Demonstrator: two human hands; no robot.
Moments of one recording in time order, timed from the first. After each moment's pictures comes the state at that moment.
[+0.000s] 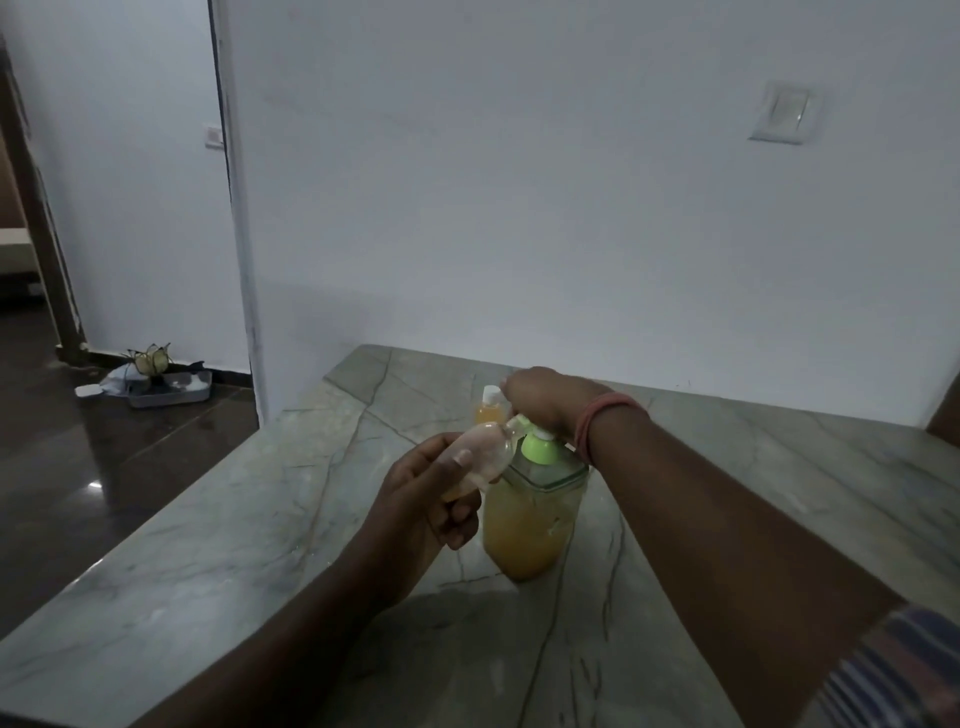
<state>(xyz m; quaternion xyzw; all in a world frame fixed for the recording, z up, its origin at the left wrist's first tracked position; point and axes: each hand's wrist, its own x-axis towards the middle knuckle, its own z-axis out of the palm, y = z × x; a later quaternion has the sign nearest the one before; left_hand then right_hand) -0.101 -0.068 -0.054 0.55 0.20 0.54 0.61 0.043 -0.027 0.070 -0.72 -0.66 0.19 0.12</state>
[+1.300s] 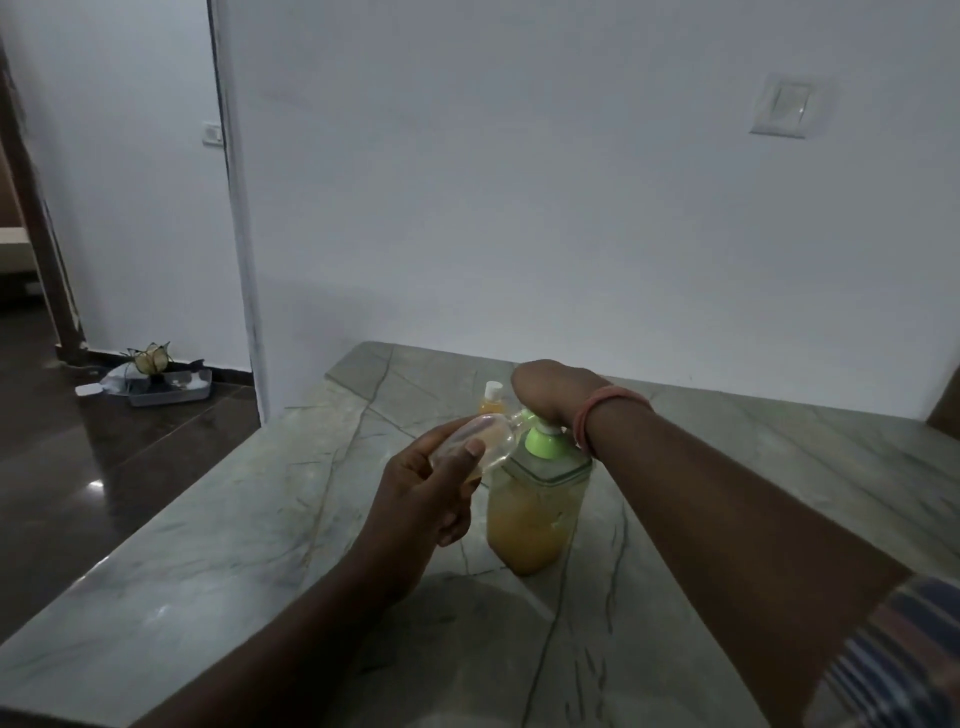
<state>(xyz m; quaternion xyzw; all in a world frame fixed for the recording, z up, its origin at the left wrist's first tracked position) -0.099 -0.070 -0.054 0.60 0.27 0.56 0.51 0.040 -0.049 0.083 -0.72 -0.69 0.09 0.03</state>
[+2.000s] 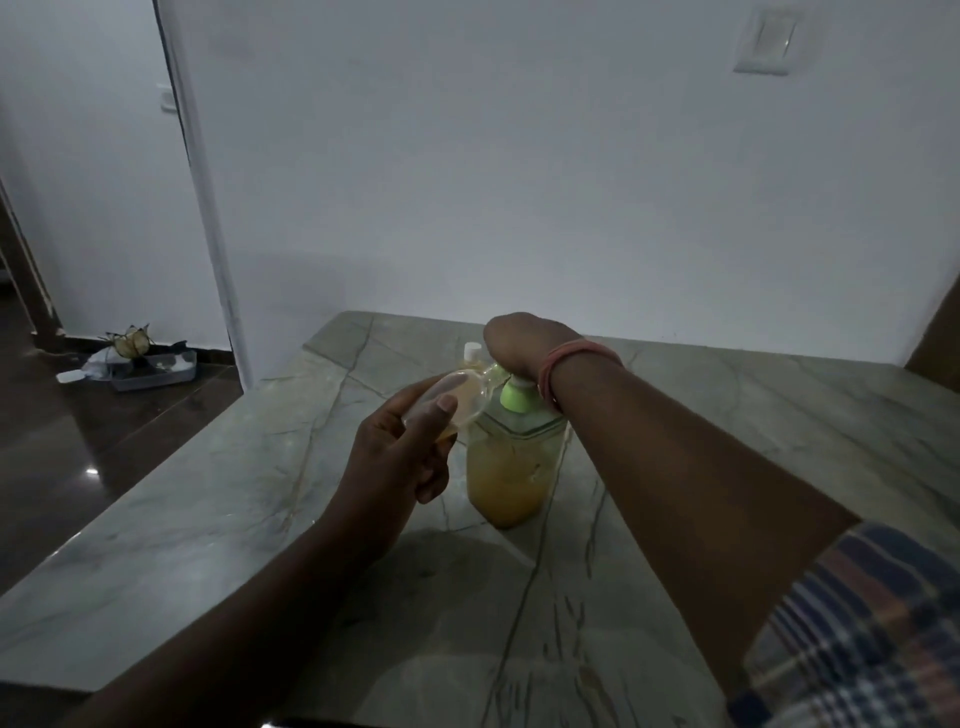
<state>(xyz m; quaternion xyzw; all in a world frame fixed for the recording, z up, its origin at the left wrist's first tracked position) -0.096 -0.069 -0.054 0.59 0.27 0.56 0.51 0.042 -0.037 0.072 -0.73 -0.68 0.08 0.08</state>
